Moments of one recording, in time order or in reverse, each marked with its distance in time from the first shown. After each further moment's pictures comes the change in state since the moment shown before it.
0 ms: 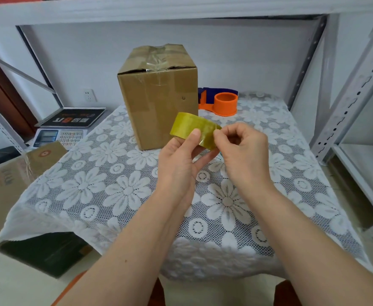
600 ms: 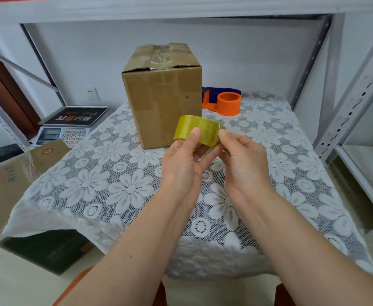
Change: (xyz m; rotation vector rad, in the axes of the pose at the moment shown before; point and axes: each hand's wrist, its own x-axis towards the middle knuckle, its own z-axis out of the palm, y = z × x) left_hand 0.003 -0.003 0.000 -0.121 0.077 -0.059; right_hand -0.010 -0.002 0.012 0.622 0.056 0.396
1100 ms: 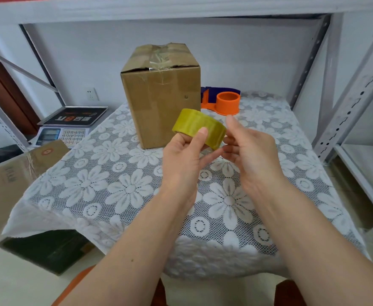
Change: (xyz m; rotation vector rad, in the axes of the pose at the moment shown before) left_hand -0.004 0.000 0.000 0.266 -0.064 0.130; right_hand 0.009 -0.021 -0.009 -0.293 -0.010 0.030
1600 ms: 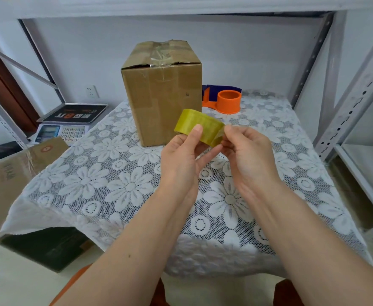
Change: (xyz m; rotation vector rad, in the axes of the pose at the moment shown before) left_hand 0.001 0.002 0.000 -0.168 0.034 -0.093; right_hand -0.002 0.009 0.007 0.153 -0.052 -0.056
